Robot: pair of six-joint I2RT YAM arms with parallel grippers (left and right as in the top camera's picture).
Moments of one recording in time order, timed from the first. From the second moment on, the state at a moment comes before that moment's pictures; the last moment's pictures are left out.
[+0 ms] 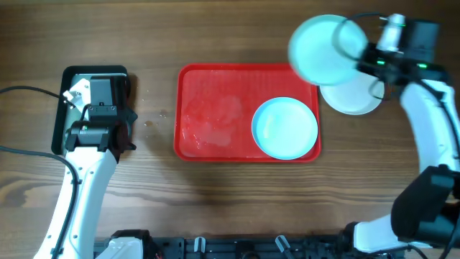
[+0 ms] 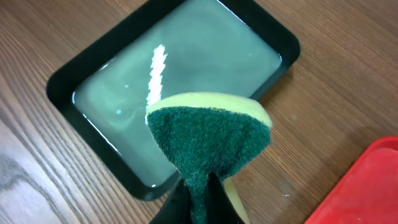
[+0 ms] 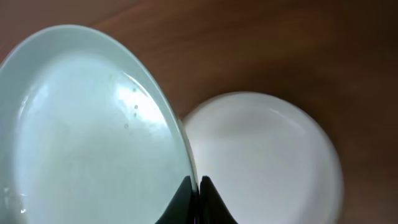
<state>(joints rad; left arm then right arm) -0.01 1.26 0.98 -0.75 -0.44 -0.70 -0.23 1.67 1.33 -0.55 -0.20 0.21</state>
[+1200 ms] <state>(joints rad) -0.01 1.26 0.98 -0.73 -0.42 -0.70 -0.07 1.78 1.33 -0.72 -0.48 0.05</state>
